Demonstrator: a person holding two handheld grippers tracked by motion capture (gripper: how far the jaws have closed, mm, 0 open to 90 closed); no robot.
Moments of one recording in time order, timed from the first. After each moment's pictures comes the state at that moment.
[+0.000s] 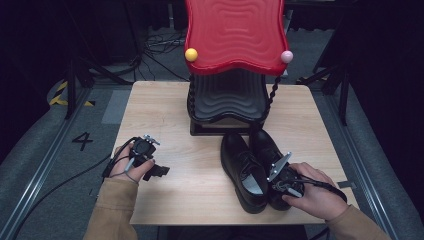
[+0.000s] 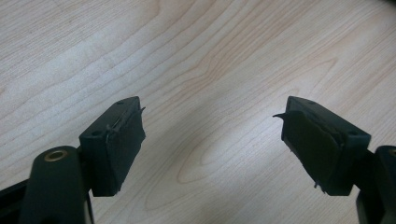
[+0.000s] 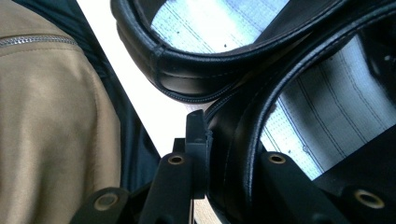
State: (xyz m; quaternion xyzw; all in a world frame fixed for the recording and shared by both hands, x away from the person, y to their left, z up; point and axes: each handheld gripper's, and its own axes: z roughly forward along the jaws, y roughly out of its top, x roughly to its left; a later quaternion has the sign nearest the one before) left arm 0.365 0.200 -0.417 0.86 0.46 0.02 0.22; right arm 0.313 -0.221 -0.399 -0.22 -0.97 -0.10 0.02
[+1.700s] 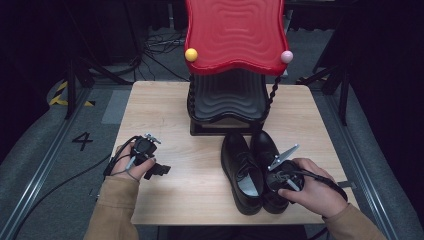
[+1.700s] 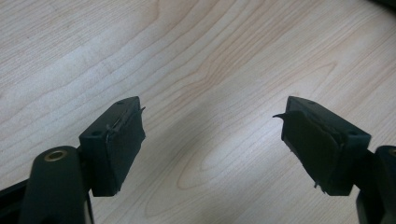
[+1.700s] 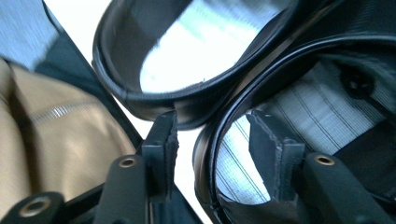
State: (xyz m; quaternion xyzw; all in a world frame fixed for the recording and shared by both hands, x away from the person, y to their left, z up) left arm 0.370 0.198 -0.418 0.86 0.45 0.02 0.22; right arm 0.320 -0.221 -0.390 -0.32 -0.93 -0.18 0.04
